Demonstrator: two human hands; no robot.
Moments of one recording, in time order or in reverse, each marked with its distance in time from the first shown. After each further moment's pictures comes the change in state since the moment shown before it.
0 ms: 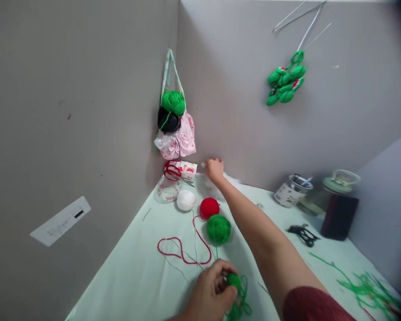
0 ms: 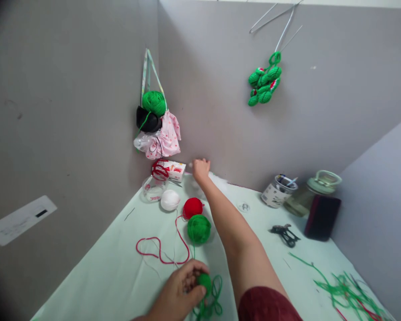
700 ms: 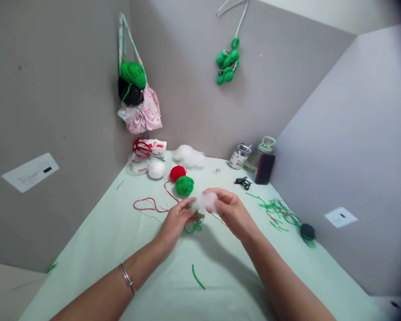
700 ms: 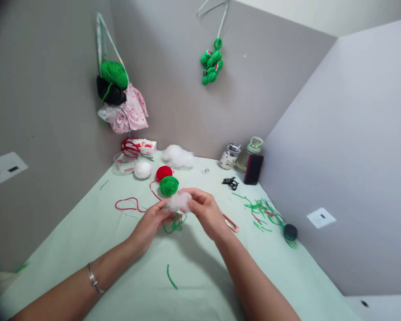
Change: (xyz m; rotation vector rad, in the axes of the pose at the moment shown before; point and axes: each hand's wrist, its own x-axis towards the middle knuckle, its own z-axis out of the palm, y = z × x) left_hand -0.023 0.025 0.012 -0.279 0.015 0.090; right_hand -0.345 0.043 -0.056 1.499 -0.032 0.156
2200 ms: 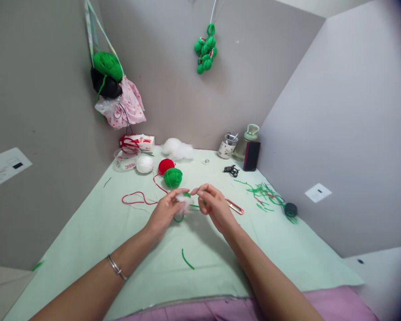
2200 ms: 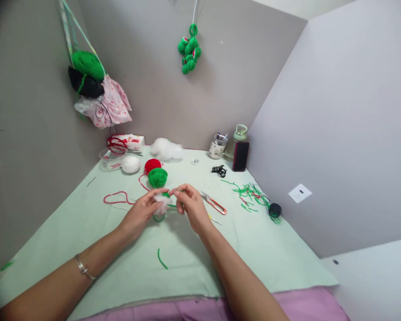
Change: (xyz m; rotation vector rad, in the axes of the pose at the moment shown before) left_hand -0.005 0.000 0.001 0.174 -0.020 0.033; right_hand -0.023 0.025 0.007 -0.158 0.105 -0.034
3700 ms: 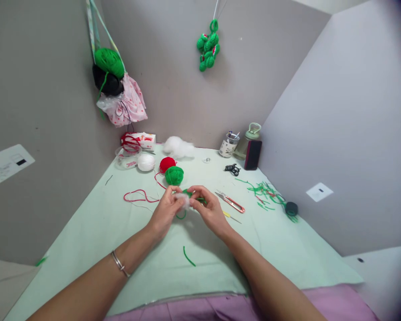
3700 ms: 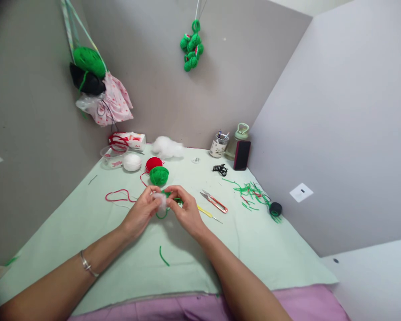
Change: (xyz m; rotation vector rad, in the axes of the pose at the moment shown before) left_hand -0.003 0.000 0.004 0.017 0.029 0.075; right_hand -0.005 0.014 0.014 -0.037 -0.020 -0.173
